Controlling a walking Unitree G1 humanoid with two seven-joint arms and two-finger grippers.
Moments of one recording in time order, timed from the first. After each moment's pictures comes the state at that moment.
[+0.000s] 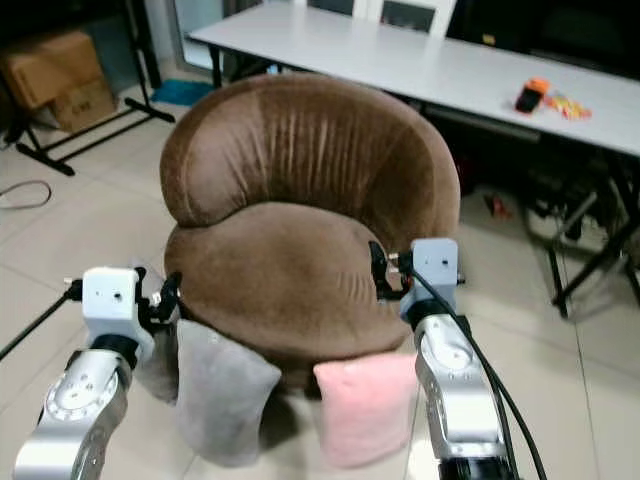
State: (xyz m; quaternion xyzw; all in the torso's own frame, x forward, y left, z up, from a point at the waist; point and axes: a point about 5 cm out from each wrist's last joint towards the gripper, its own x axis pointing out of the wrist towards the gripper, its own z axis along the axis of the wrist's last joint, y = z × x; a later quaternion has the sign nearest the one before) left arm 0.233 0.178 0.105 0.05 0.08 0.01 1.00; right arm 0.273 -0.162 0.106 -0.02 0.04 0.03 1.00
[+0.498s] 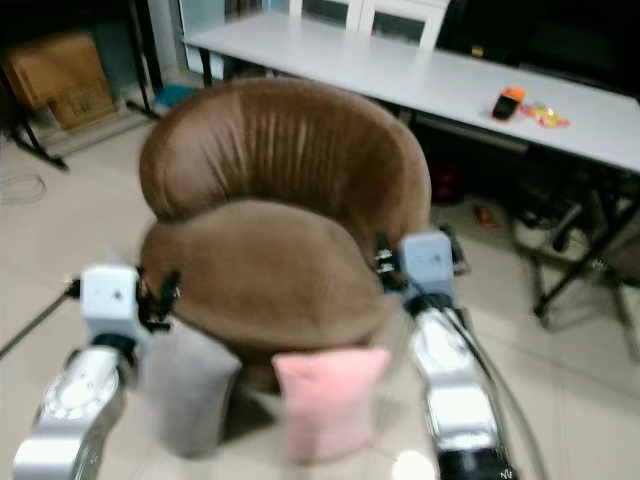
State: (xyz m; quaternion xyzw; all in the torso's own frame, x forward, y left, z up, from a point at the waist) left arm 0.232 0.182 0.100 0.06 0.09 0.01 0.99; right arm 0.278 -0.150 0.106 -0.10 0.01 0.02 0.99
